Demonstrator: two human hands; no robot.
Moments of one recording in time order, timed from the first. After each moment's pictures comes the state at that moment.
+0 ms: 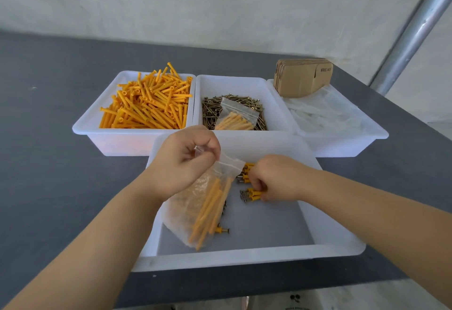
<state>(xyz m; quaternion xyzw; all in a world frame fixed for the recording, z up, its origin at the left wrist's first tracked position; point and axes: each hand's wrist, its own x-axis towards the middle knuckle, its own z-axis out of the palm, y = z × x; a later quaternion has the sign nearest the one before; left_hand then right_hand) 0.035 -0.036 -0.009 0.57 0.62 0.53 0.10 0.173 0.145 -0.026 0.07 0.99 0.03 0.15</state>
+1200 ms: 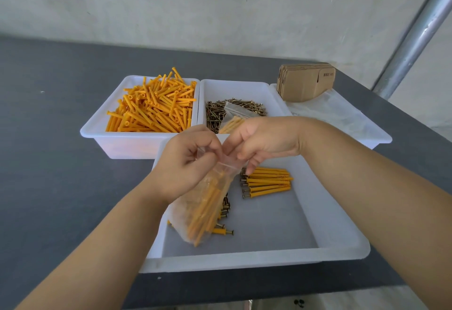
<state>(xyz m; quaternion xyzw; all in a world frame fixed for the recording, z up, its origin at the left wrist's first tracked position) 0.031 -0.037 -0.009 0.56 0.64 0.53 0.06 0.128 0.140 0.046 0.09 0.83 -0.51 0.21</state>
